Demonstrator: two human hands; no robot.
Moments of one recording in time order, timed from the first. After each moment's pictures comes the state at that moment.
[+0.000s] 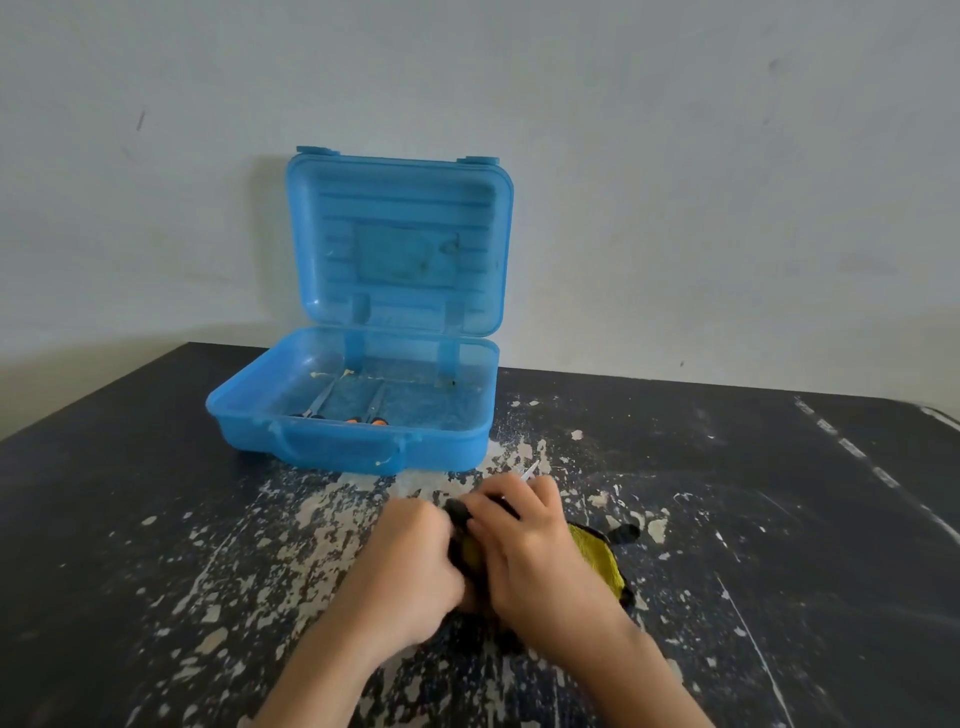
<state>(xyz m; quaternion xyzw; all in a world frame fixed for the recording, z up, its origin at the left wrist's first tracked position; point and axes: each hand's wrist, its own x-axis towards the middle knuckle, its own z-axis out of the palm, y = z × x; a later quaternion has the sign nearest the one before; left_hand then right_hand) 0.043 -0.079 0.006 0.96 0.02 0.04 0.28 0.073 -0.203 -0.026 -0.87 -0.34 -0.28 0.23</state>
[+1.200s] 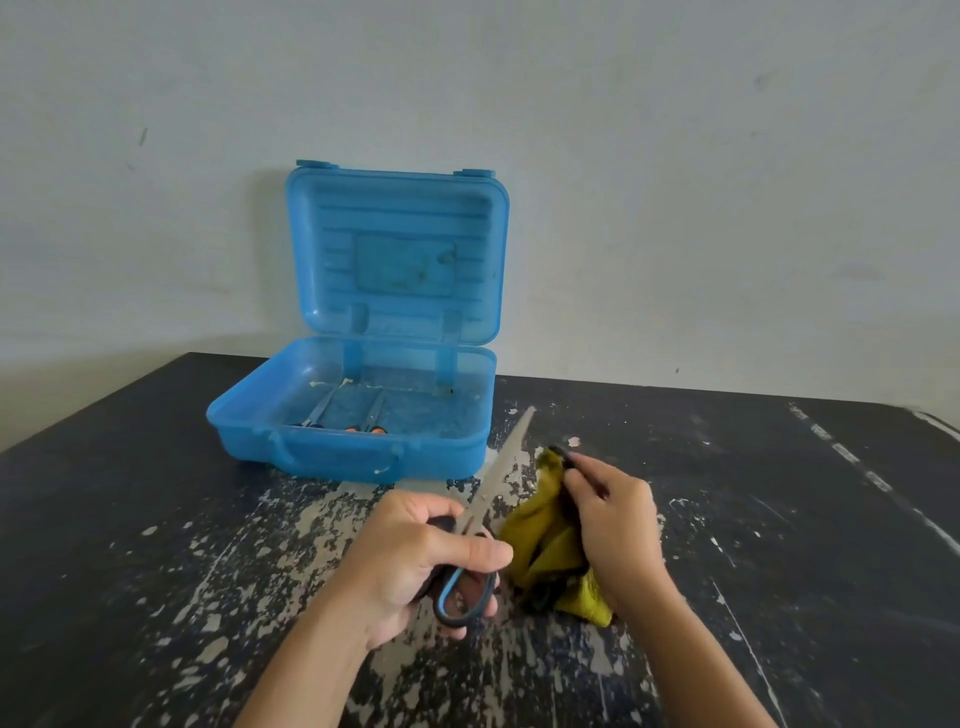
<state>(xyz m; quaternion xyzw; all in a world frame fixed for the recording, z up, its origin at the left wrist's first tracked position) 0.043 -0.072 0.020 0.71 0.03 -0.11 0.70 0.105 -0.239 -0.011 -0.80 0.02 -0.11 0.59</state>
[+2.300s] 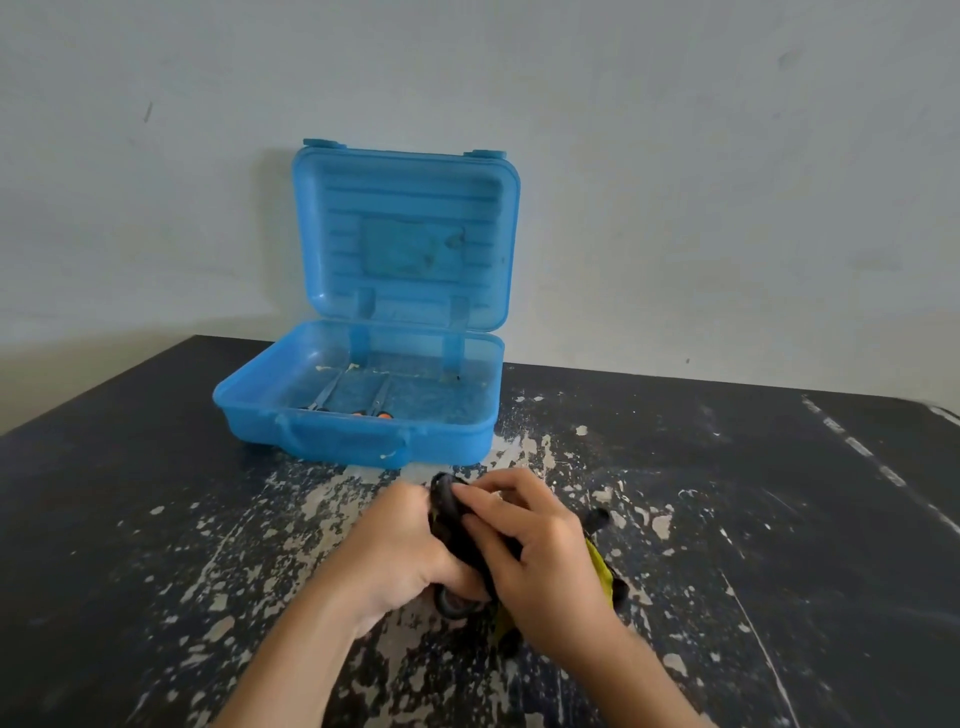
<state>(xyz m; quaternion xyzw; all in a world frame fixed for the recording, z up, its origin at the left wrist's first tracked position) 0.044 -0.059 0.013 0.82 0.01 -0.06 0.57 0.070 -0.198 -0.028 -0.82 -0.31 -0.21 0.44</state>
